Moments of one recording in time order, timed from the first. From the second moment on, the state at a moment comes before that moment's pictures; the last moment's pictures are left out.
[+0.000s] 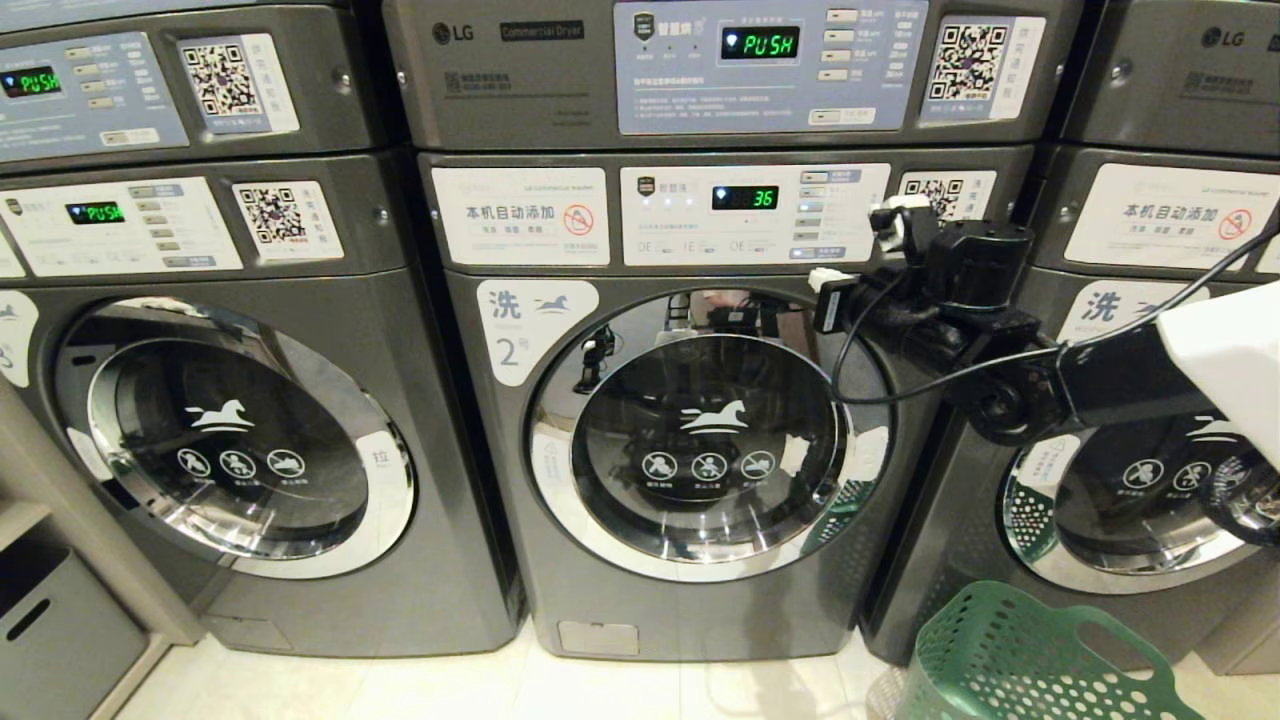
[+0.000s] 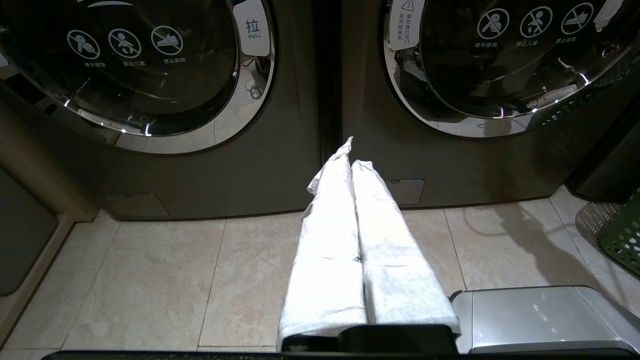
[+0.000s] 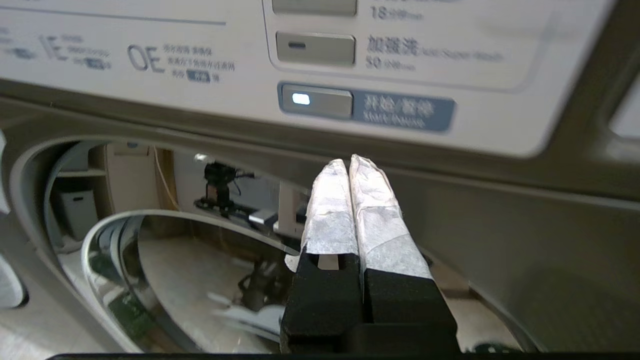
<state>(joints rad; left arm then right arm) 0.00 0.00 -0.09 0.24 -0.02 0.07 0.26 2.12 -1.42 -0.80 0.05 0.02</state>
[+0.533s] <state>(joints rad) 0.00 0.00 -0.09 0.24 -0.02 0.07 0.18 1.66 -0.69 -0.87 0.01 0.02</state>
